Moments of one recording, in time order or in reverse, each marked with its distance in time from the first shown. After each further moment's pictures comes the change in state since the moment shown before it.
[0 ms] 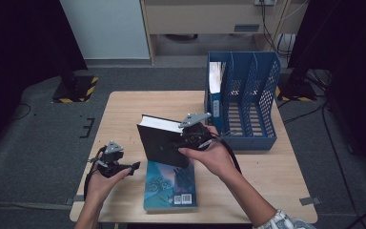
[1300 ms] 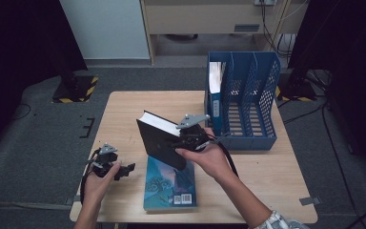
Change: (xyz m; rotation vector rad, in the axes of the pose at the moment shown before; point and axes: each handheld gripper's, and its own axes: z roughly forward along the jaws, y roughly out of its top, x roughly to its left) left arm 0.015 -0.013 0.002 0.017 -0.008 -0.051; right arm 0.007 0.001 0.005 -0.065 0.033 0.012
